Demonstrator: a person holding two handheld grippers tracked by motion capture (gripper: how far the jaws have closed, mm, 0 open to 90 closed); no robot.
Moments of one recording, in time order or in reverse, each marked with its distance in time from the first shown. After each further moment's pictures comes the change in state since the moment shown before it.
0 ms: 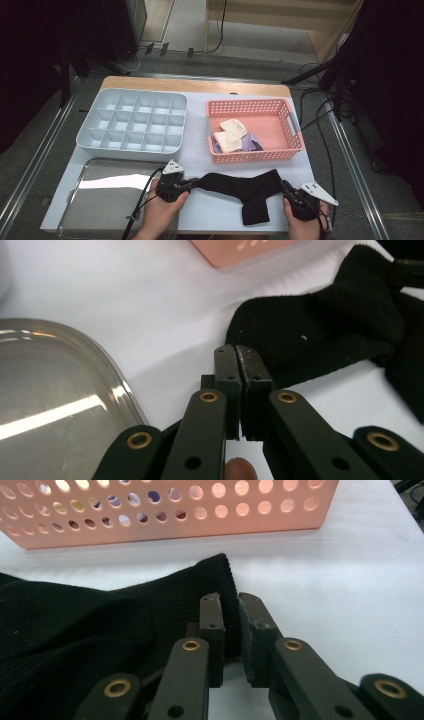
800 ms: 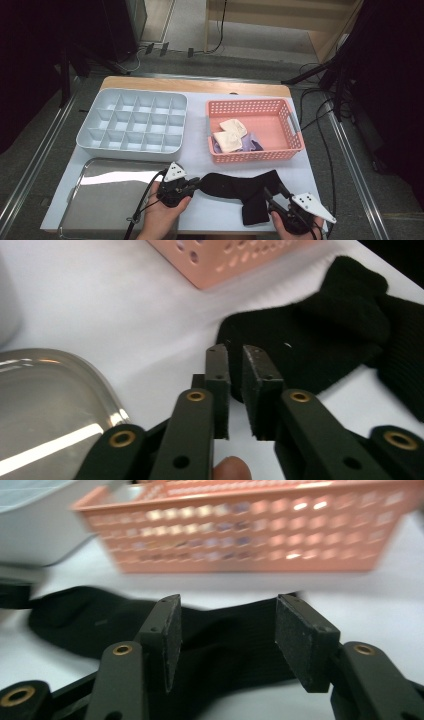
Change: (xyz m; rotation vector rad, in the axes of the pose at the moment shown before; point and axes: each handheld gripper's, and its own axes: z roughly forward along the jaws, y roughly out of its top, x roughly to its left) left arm -0.017 -0.005 -0.008 -0.051 0.022 0.108; right arm 0.052 -0.001 -0.036 -0.102 0.122 -0.035
